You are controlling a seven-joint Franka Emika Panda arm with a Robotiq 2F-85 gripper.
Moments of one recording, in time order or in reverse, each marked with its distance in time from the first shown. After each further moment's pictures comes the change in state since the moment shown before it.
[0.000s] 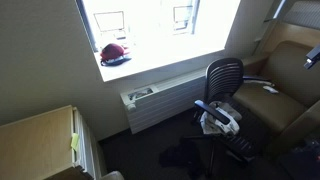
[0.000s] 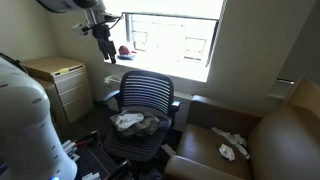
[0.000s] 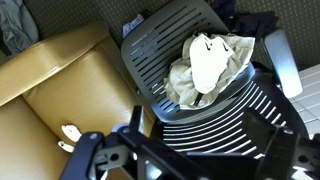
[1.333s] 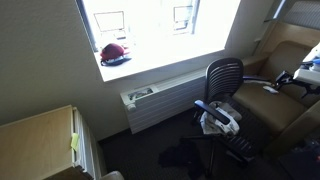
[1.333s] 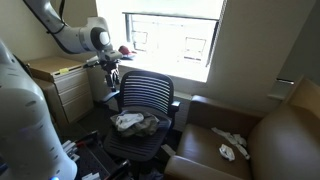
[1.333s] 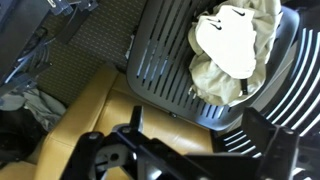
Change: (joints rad) arm -0.076 0.369 0.096 -0.116 -0.200 0.413 0.804
